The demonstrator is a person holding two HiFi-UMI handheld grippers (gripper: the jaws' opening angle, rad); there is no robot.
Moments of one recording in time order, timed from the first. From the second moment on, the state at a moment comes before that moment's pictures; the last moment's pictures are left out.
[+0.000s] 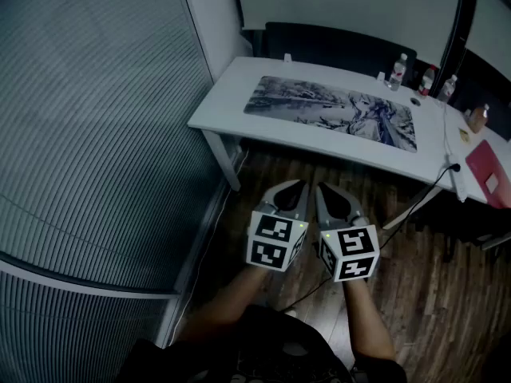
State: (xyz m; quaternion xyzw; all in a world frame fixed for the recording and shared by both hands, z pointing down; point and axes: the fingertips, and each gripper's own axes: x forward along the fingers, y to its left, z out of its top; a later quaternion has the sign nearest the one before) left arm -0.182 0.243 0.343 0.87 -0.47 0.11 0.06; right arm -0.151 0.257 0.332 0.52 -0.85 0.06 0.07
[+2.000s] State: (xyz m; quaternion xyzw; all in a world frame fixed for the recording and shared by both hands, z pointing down) left arm -0.246 -0.093 0.396 0.90 -0.41 0.10 0.13; right arm -0.220 -0.070 0.373 0.57 -0.81 0.10 0.09
